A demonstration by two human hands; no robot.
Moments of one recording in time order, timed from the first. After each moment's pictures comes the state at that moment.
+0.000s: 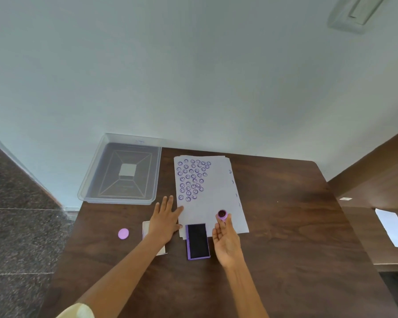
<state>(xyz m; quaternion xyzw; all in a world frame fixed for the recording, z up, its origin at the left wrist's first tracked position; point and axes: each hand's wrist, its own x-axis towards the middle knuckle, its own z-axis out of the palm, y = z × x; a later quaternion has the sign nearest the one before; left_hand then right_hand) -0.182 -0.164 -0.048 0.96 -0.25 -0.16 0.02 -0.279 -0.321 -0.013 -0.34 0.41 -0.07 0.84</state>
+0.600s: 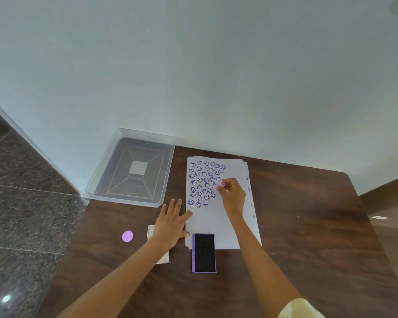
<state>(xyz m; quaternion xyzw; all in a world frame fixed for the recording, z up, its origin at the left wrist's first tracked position) -0.173 -0.167 -0.047 0.95 -0.25 -0.18 0.01 -0.142 -0.356 -0.022 -0.83 0.23 -0.10 0.49</state>
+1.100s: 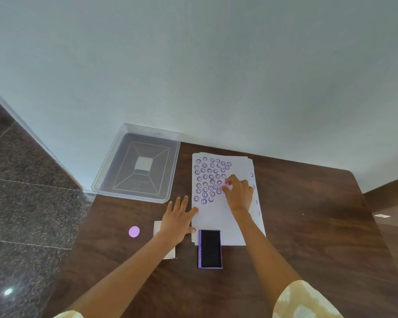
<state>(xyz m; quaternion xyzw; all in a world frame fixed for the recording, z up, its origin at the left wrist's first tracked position) -0.173 -0.167 -0.043 0.95 -0.25 -0.19 0.02 -0.134 -0.359 -0.033 -0.96 0.18 -0.06 0.22</state>
